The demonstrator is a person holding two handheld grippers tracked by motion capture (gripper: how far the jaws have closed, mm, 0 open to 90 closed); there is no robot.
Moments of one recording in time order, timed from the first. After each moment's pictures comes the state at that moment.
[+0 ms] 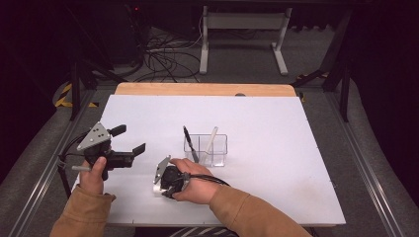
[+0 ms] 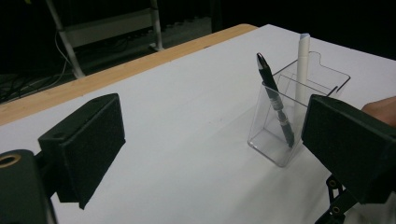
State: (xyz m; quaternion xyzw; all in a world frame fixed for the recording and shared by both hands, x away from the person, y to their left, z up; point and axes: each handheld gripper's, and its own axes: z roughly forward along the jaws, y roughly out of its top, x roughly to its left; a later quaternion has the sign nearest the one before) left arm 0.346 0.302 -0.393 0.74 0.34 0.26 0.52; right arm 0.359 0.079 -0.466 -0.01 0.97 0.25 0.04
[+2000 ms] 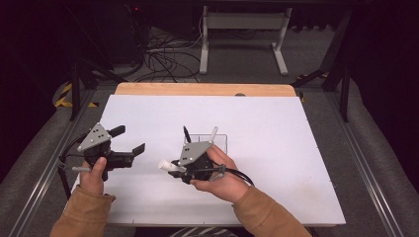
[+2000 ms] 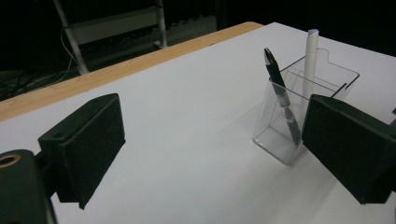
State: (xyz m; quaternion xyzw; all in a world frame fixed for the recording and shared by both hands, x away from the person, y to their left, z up) left arm 0.346 0.304 -0.397 0.74 0.35 0.26 0.52; right arm 0.353 0.009 -0.392 0.02 0.89 0.44 0.11
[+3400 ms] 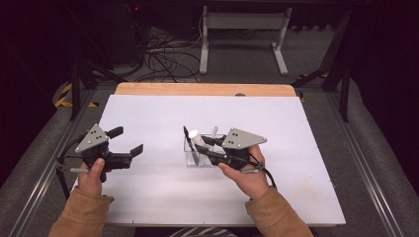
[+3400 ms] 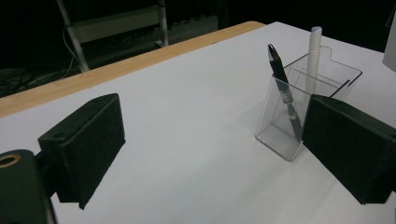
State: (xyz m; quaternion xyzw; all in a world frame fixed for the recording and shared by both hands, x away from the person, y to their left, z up) left arm 0.344 0.309 -0.399 0.73 0.36 0.26 0.52; right arm 0.369 -0.067 -0.385 0.14 0.77 0.59 0.18
